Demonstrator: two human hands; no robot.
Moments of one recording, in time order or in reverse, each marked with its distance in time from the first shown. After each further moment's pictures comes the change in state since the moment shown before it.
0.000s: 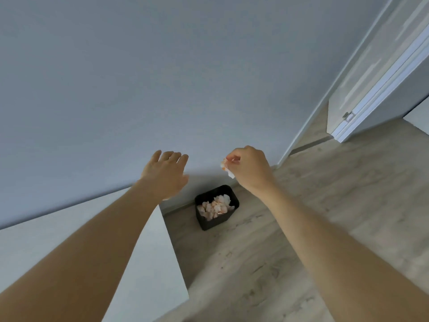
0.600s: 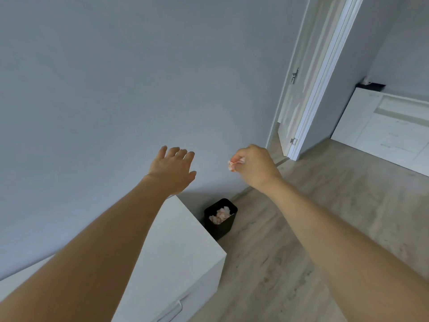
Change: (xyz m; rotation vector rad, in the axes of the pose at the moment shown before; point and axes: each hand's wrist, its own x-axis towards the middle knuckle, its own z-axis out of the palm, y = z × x) left_hand -0.354 -0.093 -0.111 0.128 0.282 0.134; right_hand -0.317 -0.268 -0.016 -0.071 0.321 0.032
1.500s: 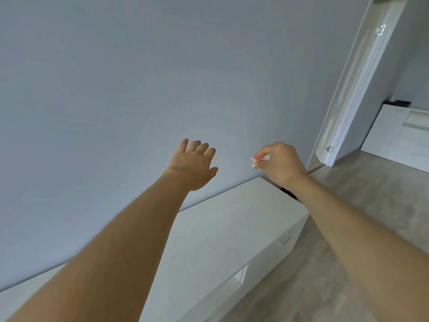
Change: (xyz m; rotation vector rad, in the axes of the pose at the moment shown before) left_hand -0.578 -0.387 0.010 0.024 0.096 -0.021; right_hand -0.384 -0.532 0.199 0.019 0.102 -0.009
